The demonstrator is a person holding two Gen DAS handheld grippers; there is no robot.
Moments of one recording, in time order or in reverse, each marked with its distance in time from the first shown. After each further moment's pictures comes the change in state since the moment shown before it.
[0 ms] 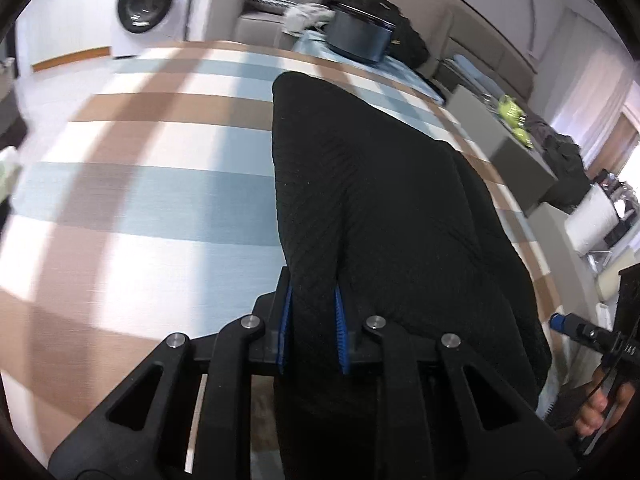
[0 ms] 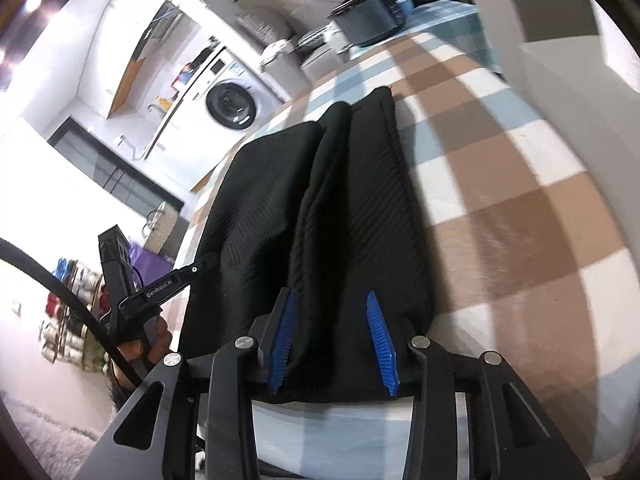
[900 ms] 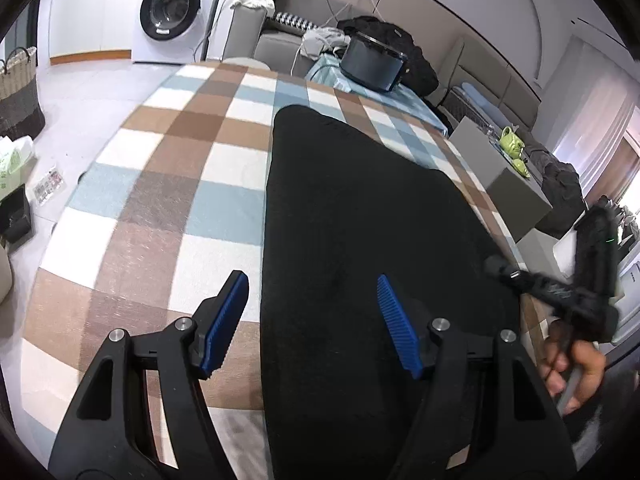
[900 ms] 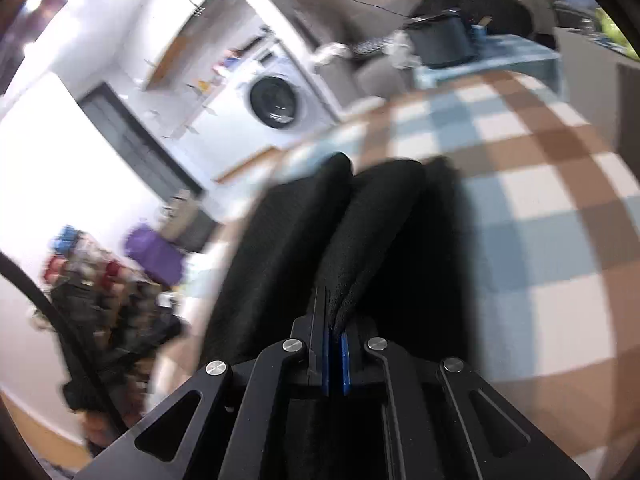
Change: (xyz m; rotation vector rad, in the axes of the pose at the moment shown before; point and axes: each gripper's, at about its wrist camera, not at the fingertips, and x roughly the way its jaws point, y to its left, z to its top) left arm -0.047 0.022 -0.004 -0.064 -0.064 -0.018; right arm 0.088 0.064 0.058 -0.142 -0.015 -0.063
